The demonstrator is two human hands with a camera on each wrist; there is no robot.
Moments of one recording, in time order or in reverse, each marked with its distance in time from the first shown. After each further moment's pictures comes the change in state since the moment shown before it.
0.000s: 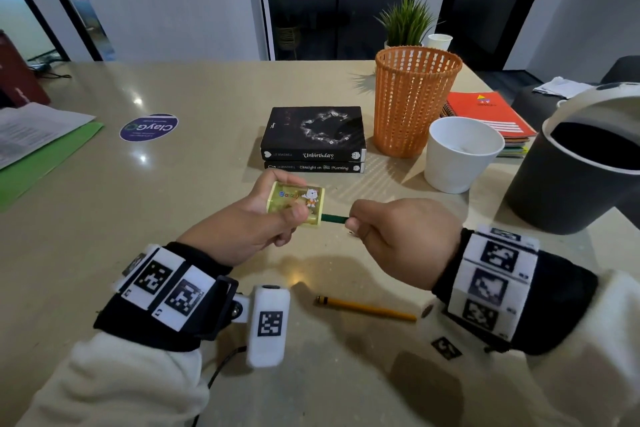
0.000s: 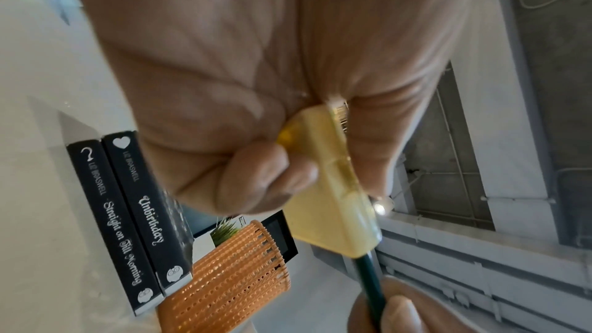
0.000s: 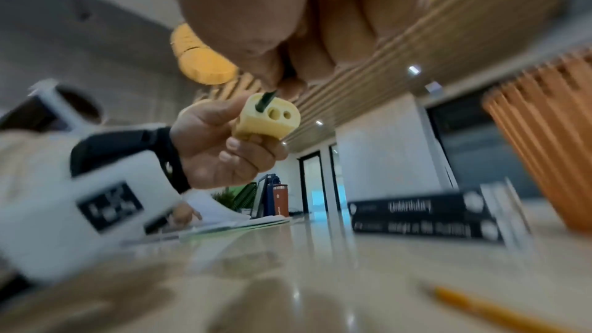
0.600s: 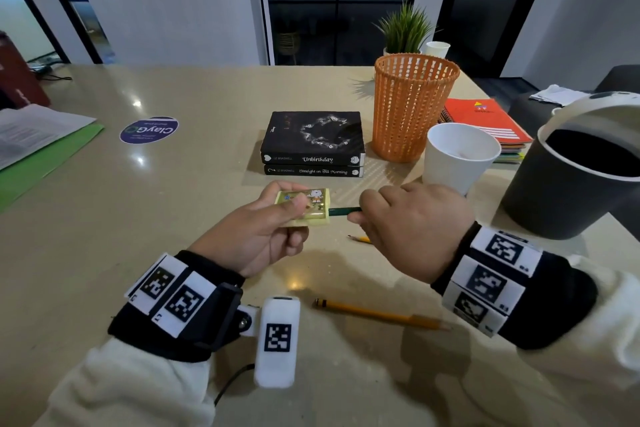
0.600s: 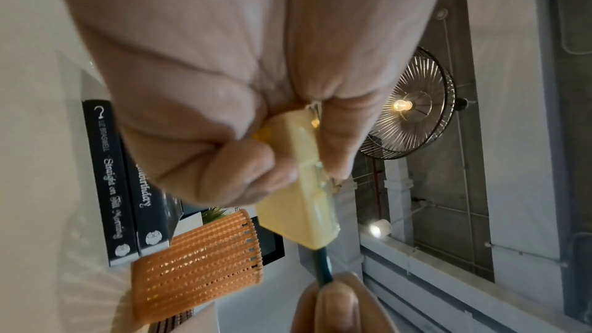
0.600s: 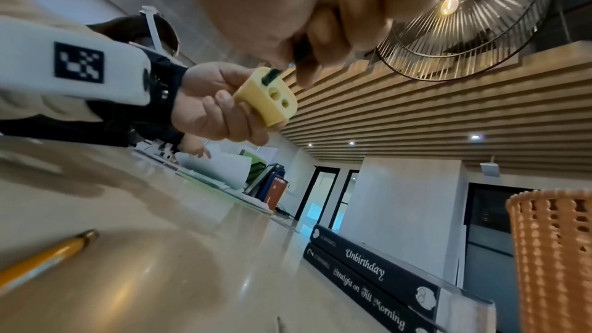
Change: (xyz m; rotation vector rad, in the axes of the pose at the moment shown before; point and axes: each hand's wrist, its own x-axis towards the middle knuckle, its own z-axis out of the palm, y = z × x) left_hand 0.001 0.000 0.019 -0.446 0.066 -0.053; right_hand 0.000 0.010 0.000 -0.262 0.228 -0.112
